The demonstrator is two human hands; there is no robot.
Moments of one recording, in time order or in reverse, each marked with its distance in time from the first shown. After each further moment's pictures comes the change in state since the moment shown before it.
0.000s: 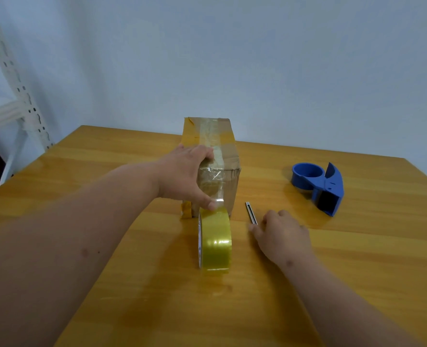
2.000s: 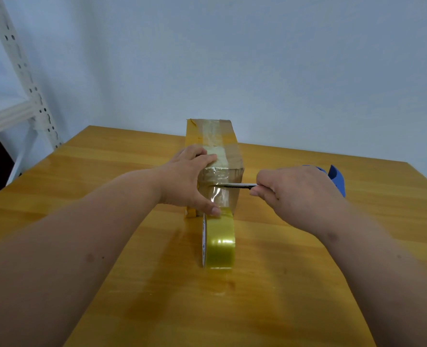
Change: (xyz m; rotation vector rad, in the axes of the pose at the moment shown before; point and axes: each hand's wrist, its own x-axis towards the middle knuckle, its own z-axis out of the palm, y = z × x) left_hand -0.014 -0.004 0.006 -0.050 -0.054 -0.062; right_hand -0.026 -0.022 -0.109 -0.266 0.248 -0.633
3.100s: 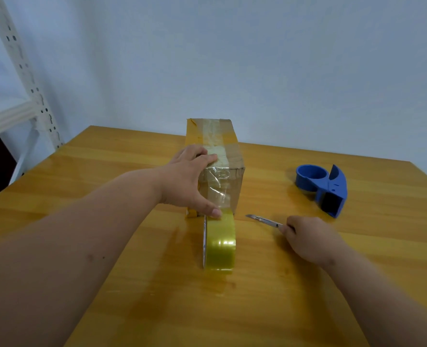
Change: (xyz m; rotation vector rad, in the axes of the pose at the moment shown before) left_hand -0.003 0.002 -0.002 -0.014 -0.036 -0.018; right_hand -0.027 0.047 0.105 0.270 -0.373 0.452
